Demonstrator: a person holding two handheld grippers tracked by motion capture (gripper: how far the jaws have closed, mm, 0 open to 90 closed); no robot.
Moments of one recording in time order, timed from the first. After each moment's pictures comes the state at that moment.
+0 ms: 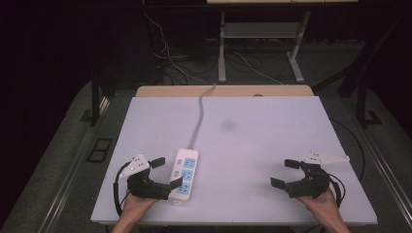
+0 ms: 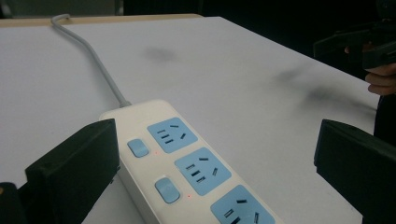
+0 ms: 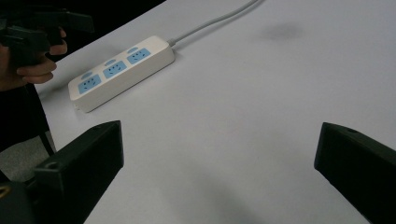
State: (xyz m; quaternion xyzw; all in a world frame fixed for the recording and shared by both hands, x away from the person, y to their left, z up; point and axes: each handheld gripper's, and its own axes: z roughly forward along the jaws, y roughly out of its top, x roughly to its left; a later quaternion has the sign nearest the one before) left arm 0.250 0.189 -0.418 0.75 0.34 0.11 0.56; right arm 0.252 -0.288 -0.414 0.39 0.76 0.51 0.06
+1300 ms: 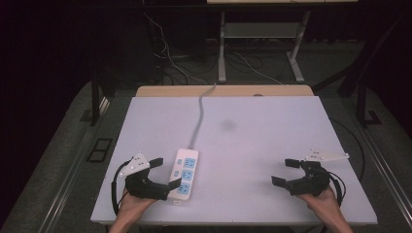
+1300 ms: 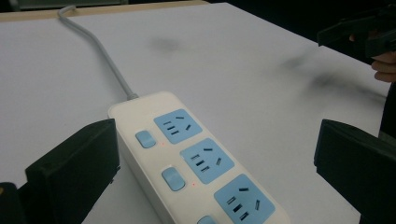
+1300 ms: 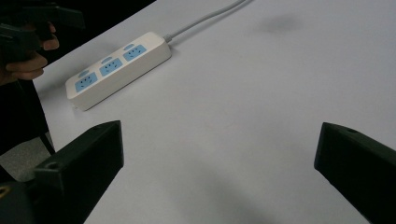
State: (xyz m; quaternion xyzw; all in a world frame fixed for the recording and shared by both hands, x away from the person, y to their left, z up) left arm 0.248 0.191 -0.408 0.77 0.35 0.11 0.53; right arm 0.259 -0.293 -0.417 0.39 0.77 0.51 0.05
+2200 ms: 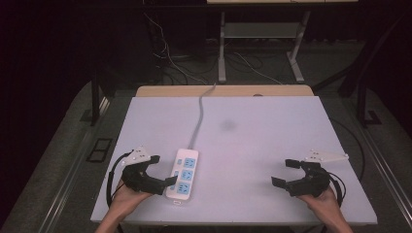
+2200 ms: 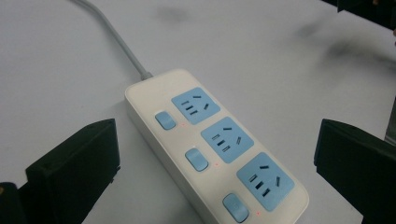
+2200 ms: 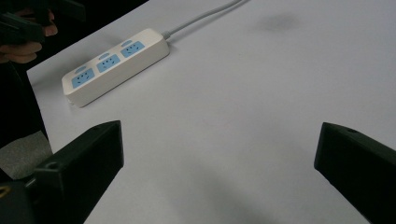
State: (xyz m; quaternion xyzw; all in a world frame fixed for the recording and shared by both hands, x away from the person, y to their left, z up) left arm 0.265 0.198 -0.397 0.81 0.35 0.09 0.46; right arm 0.258 -0.292 -0.418 0.39 0.77 0.50 0.05
